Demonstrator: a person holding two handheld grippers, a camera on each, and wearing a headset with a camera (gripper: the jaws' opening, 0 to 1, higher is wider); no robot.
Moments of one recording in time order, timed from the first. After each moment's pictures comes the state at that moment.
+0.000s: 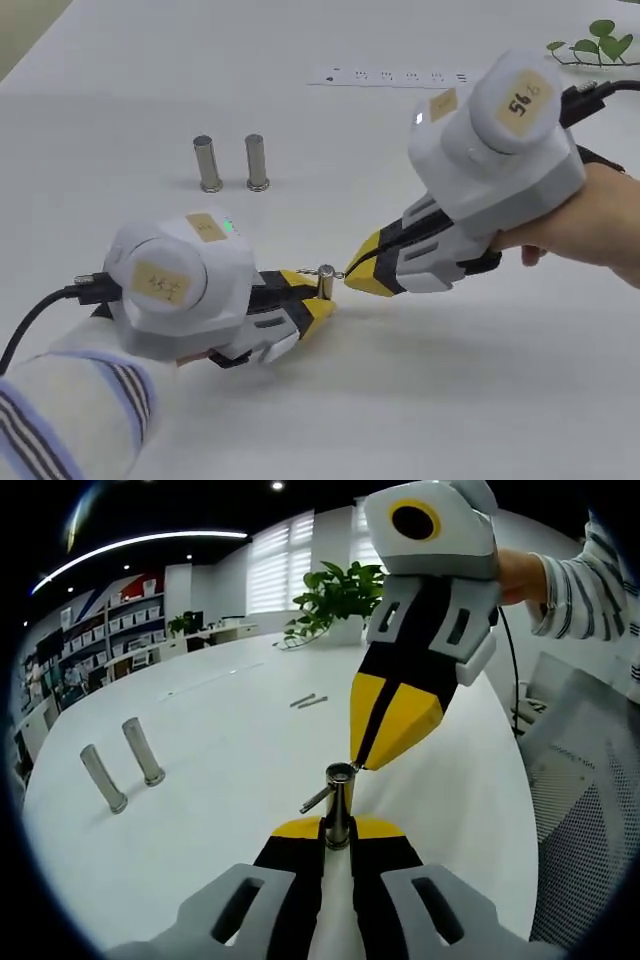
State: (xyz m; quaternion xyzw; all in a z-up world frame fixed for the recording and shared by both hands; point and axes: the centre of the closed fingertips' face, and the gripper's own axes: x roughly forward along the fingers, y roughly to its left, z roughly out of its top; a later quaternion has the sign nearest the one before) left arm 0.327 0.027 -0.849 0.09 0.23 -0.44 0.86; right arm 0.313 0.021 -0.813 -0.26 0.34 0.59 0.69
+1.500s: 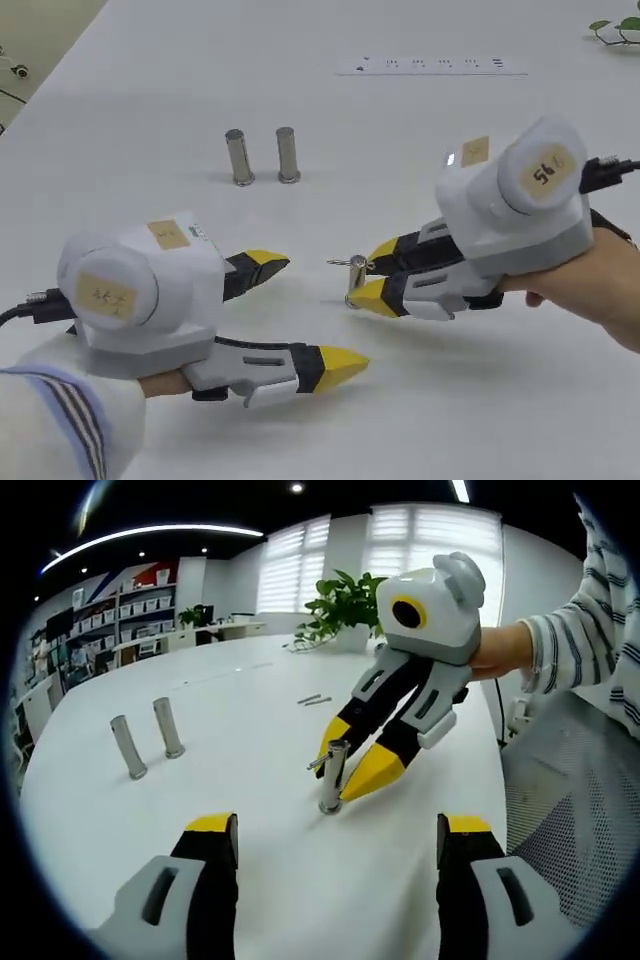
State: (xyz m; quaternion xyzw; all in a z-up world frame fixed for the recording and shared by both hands) left arm 0.299 0.059 -0.835 0.04 0.24 -0.43 0.87; right arm 0.320 0.040 -0.844 -0.20 0.28 0.58 0.74
